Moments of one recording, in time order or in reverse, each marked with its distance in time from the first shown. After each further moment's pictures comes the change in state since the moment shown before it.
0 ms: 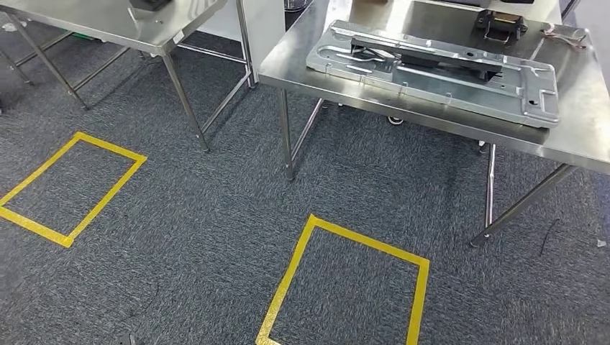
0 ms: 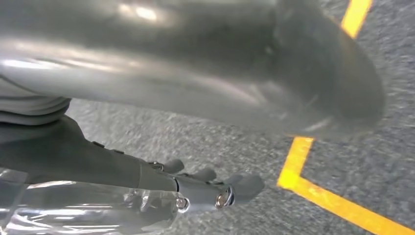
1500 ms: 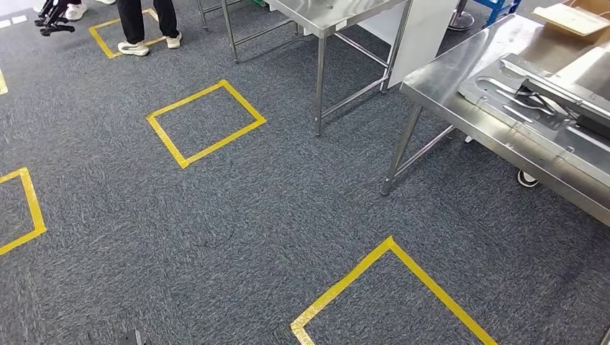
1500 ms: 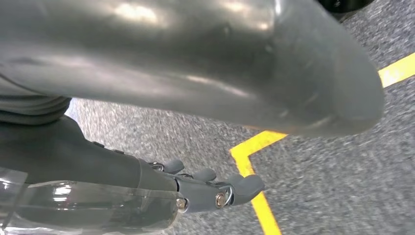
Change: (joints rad) left arm -0.013 0.007 -0.046 -0.001 0.019 0.009 0.033; right arm -0.005 -0.007 0.087 0.005 0.134 0.017 0.047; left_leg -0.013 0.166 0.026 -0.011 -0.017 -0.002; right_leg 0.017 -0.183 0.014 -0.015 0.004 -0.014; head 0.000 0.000
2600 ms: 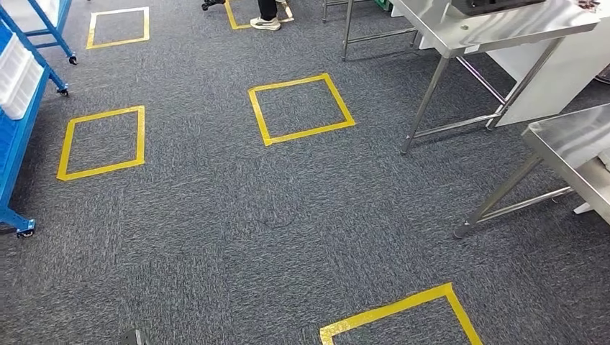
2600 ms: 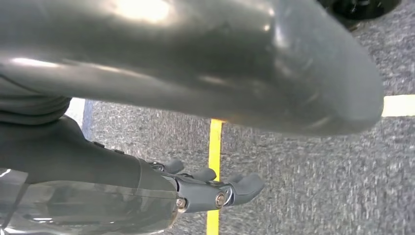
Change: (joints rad) left arm 0.001 0.002 -0.017 -0.001 0.023 0.007 0.010; right arm -0.003 -0.001 0.033 0.005 0.073 -0.001 0.017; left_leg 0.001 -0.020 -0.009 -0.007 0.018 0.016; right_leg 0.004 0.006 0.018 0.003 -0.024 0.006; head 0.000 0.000
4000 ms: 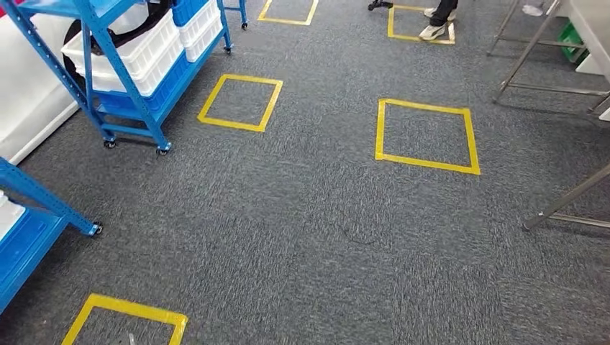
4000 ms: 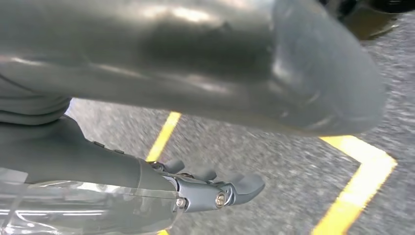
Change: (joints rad) left arm 0.004 0.000 -0.035 0.000 0.046 0.004 0.004; right arm 0.008 -0.004 -0.001 0.001 0.049 0.007 0.001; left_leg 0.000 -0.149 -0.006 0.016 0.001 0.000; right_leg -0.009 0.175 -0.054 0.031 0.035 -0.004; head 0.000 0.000
